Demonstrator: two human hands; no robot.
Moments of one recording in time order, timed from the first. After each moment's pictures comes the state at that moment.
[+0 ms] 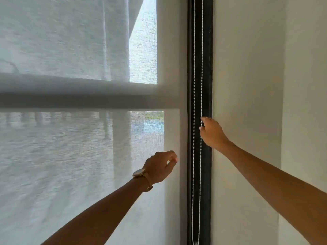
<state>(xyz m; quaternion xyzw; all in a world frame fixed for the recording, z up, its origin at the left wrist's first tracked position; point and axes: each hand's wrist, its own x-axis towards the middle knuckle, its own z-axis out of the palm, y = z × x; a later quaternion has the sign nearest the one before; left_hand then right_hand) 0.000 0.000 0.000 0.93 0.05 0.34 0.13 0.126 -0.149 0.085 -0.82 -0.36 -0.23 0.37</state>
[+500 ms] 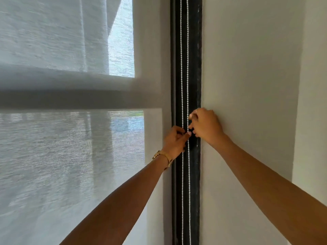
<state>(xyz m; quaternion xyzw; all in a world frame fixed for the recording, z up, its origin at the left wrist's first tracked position) 0.165 -0.018 0.051 0.79 -0.01 0.34 0.51 0.193 -0.133 0.113 -0.80 -0.33 -0.27 0.42</state>
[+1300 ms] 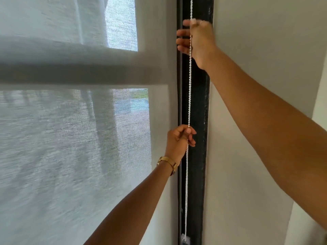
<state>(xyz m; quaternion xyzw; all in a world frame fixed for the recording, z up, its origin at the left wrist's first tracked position) 0.142 -0.024 -0.012 0.69 -0.09 0.41 0.59 0.156 -0.097 0.234 -0.51 -0.40 -0.08 0.76</state>
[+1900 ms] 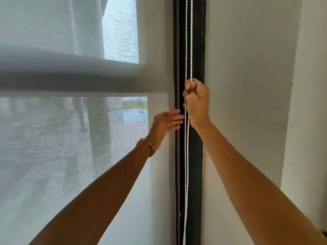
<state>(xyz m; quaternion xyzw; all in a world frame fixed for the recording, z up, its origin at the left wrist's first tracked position) 0.098 0.013 0.051 0.72 -0.13 0.30 0.61 0.127 -0.101 0.112 -0.50 -0.40 -0.22 0.73</state>
